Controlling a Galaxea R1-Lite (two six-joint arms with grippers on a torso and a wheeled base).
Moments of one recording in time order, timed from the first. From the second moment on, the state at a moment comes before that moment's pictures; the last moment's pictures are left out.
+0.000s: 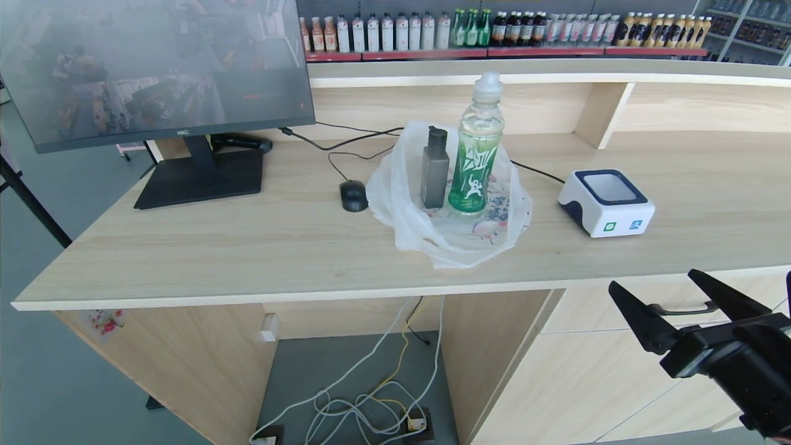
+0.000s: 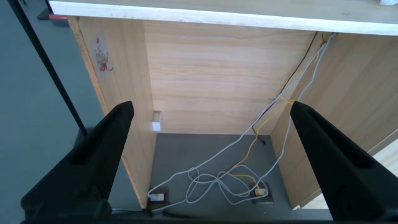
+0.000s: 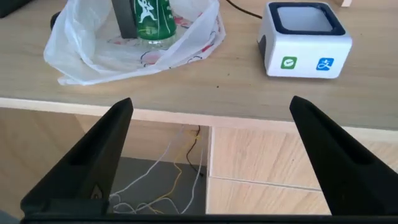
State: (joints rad) left arm 0.00 0.00 0.00 0.00 0.00 0.00; right arm 0.46 1.42 0.00 -1.57 -0.32 -0.07
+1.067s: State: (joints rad) left arm 0.00 0.00 0.00 0.00 0.00 0.00; right arm 0.67 0.45 -0.01 -0.12 -0.30 0.05
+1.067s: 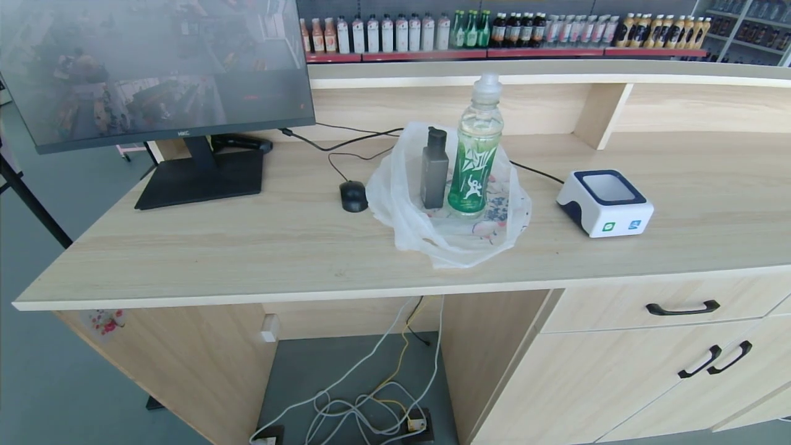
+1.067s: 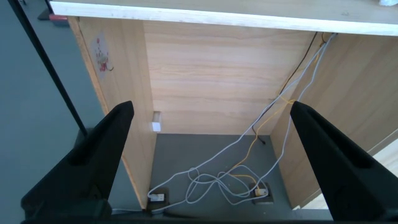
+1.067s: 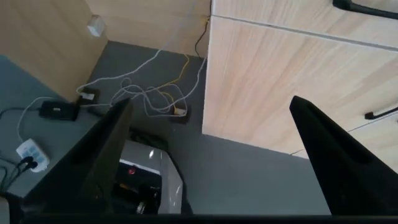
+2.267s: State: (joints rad) left arm 0.00 0.00 0.00 0.00 0.00 0.03; right arm 0.01 0.15 -0.03 0.00 -0.24 -0.08
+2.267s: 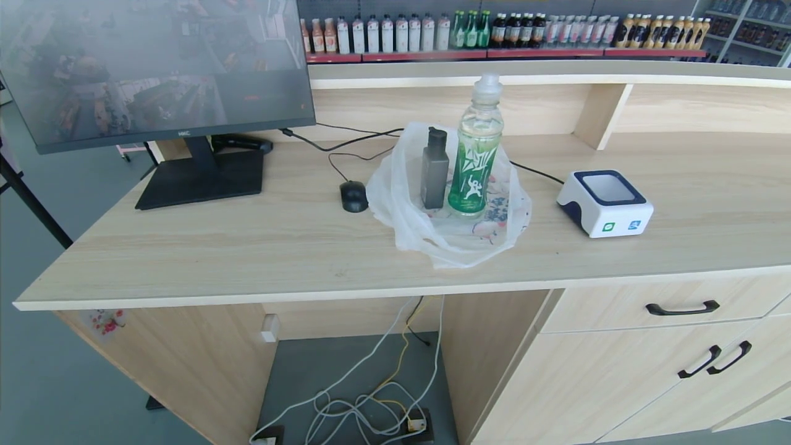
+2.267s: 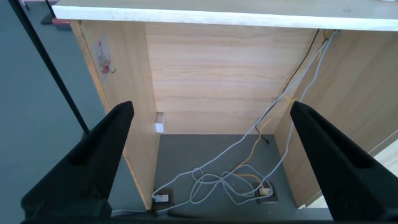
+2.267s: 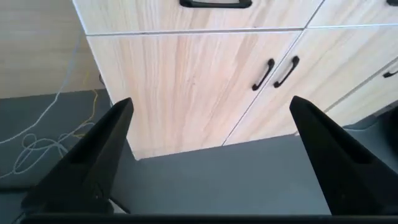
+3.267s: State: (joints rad) left arm 0.00 0.00 0.00 0.00 0.00 0.02; right arm 0.00 0.00 0.00 0.01 0.04 -0.04
